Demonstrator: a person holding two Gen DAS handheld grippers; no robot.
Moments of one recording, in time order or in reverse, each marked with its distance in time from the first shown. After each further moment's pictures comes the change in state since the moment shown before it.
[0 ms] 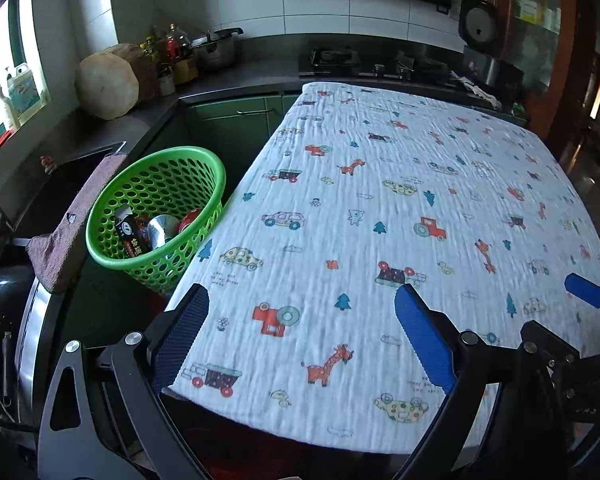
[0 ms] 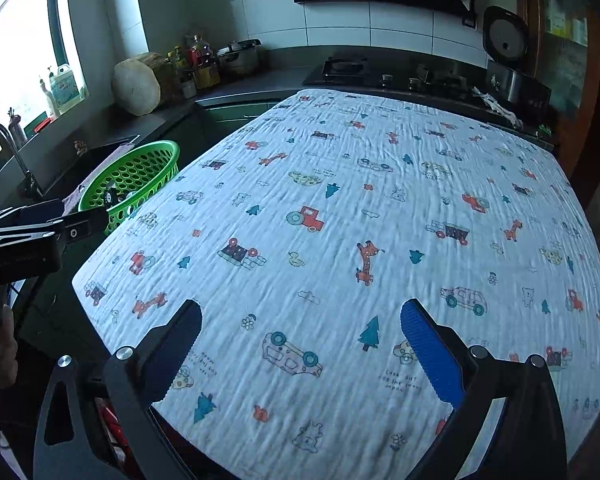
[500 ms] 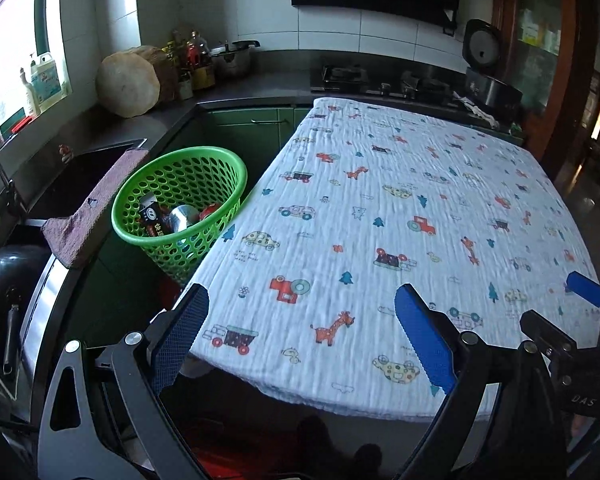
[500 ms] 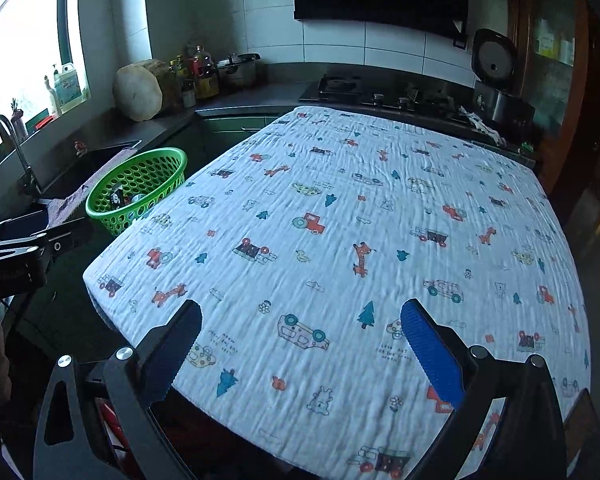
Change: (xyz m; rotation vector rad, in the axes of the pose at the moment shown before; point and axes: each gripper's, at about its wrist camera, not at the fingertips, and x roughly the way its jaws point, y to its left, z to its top) left arm -0.051 0.014 -0.029 -0.052 -0.055 -0.004; right arm -0.048 0.024 -0.014 -0.028 -0.049 -0.060
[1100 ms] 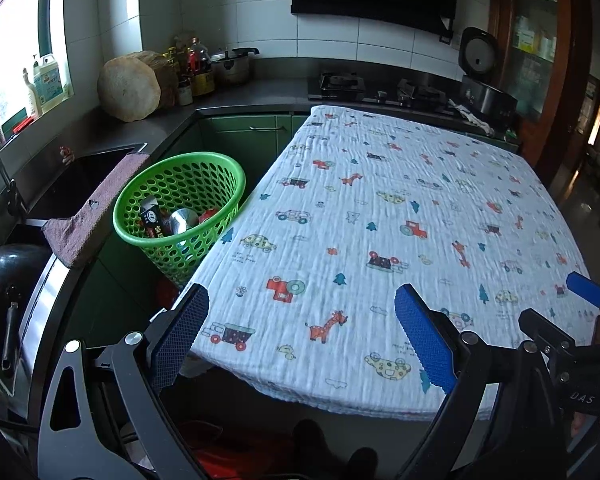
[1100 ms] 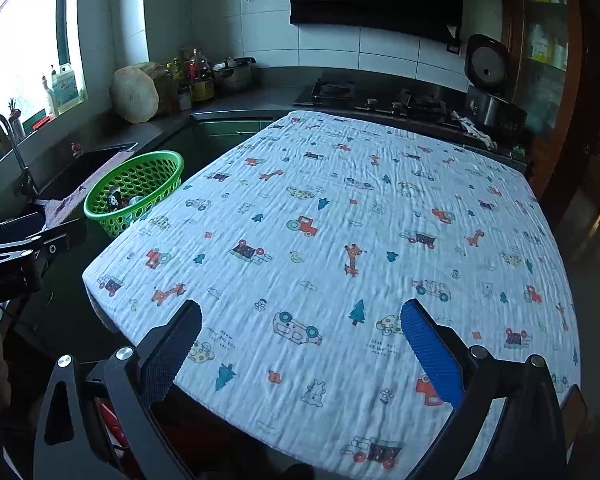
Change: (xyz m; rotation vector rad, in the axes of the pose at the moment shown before) left arm -0.013 -0.002 -0.003 -0.005 -0.026 -0.010; right arm -0.013 0.002 -0.001 -0.002 -0.009 -0.025
